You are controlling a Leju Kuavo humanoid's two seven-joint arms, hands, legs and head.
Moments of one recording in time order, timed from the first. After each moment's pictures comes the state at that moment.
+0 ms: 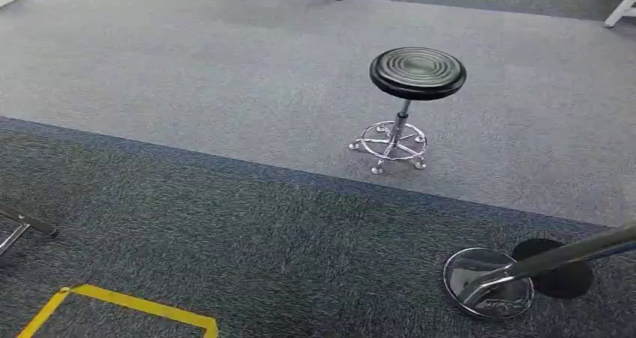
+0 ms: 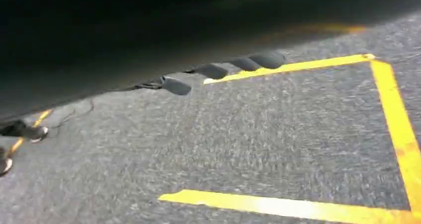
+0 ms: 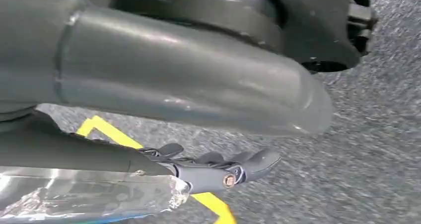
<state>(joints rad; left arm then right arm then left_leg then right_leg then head) 0.12 -0.20 0.51 -0.45 -0.81 0.53 -0.25 0.17 0.11 0.09 -0.49 0.15 -0.13 -0.15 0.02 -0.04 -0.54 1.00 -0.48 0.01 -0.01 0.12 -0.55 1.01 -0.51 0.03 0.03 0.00</state>
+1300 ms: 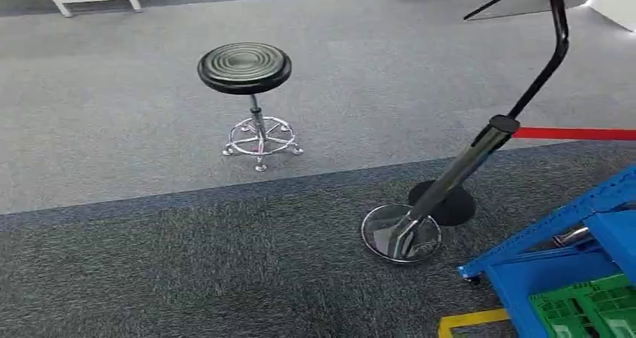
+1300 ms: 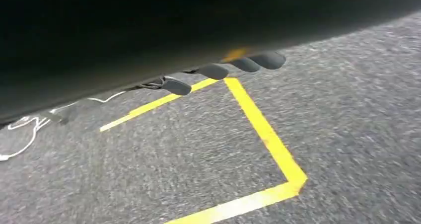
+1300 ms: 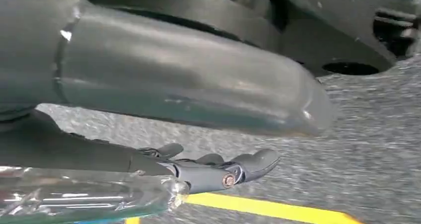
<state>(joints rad) 0.06 -0.20 0.54 -0.31 -0.80 0.60 -0.31 0.14 0.11 0.08 -0.43 0.12 -0.16 -0.17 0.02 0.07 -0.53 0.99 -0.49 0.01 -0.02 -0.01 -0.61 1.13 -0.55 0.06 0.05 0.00</state>
